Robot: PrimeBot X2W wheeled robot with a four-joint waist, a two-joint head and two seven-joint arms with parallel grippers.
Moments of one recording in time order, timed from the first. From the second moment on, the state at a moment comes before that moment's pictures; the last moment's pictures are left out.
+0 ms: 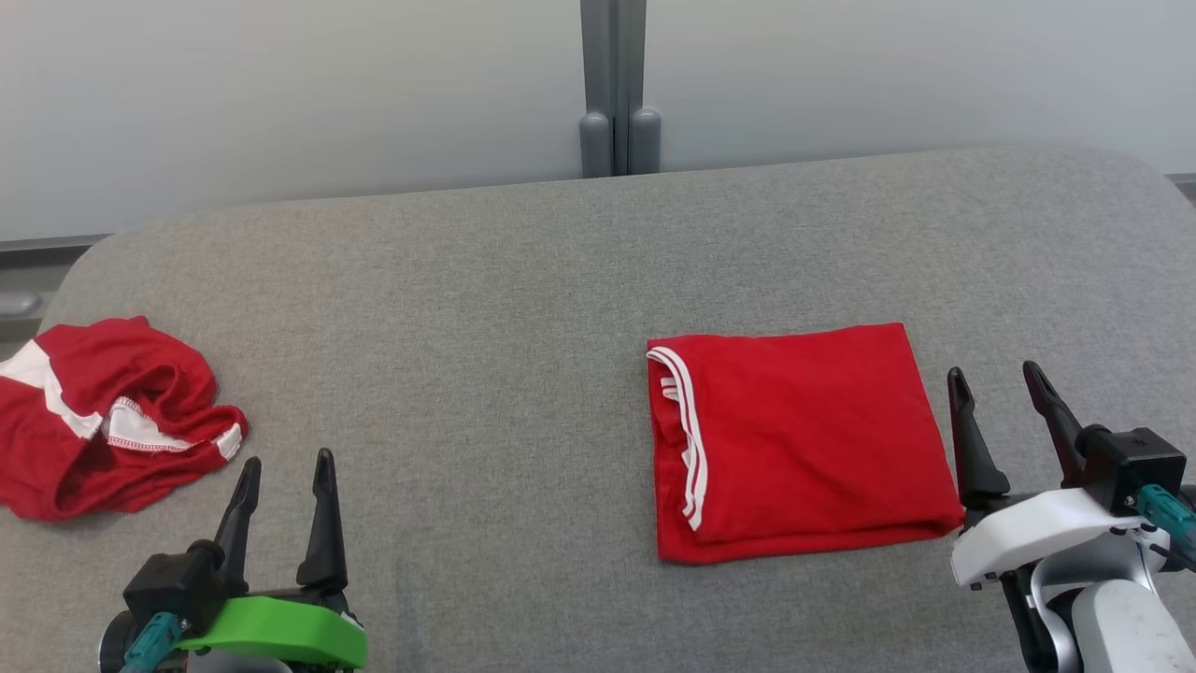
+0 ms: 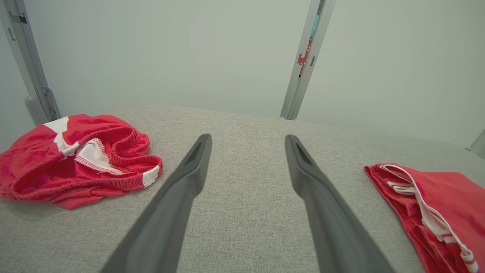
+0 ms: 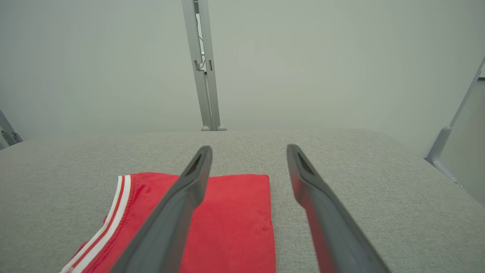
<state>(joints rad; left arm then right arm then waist) -0.02 0.09 -0.02 0.24 -0.31 -0.13 -0.26 -0.06 -0.12 -0.05 0.11 0.15 0.13 -0.13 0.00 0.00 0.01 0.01</state>
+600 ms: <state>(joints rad) -0.03 0.09 -0.01 0.23 -0.31 -0.13 -0.26 -0.15 -0.15 -0.05 0.17 0.19 0.13 0.09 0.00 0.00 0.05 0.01</state>
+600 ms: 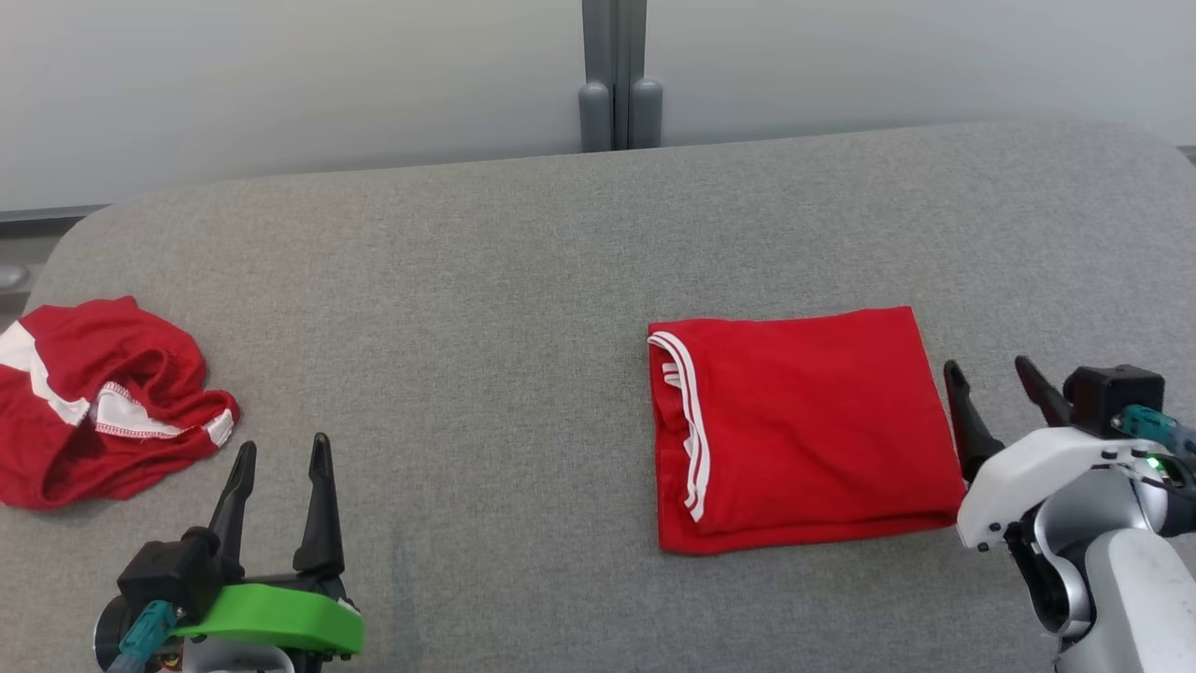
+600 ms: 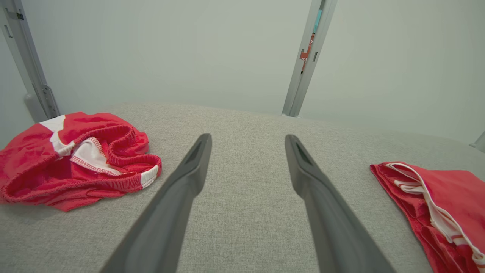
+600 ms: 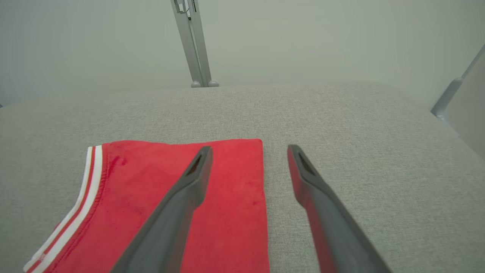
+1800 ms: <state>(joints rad) -0.17 0.12 -0.03 0.15 -0.29 -0.13 -0.26 -0.61 -0.41 0.22 0.55 0.36 0.13 0.57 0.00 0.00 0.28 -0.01</state>
